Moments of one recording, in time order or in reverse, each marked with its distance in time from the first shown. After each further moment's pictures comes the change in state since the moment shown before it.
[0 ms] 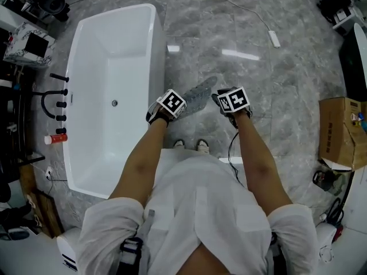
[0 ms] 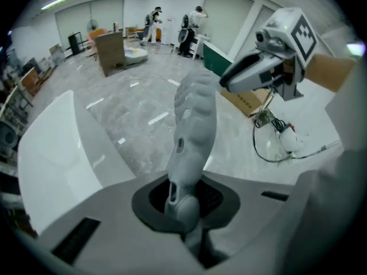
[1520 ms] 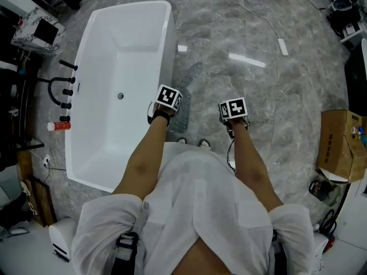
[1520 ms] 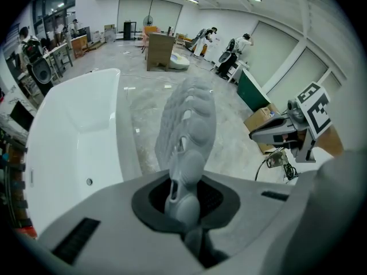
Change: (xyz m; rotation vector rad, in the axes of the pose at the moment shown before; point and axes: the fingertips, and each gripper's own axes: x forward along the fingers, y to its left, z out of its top) left arm -0.046 0.043 -0.035 -0.419 -0.129 0.064; right arm 0.023 0.030 -0.038 0.174 0.097 -0.080
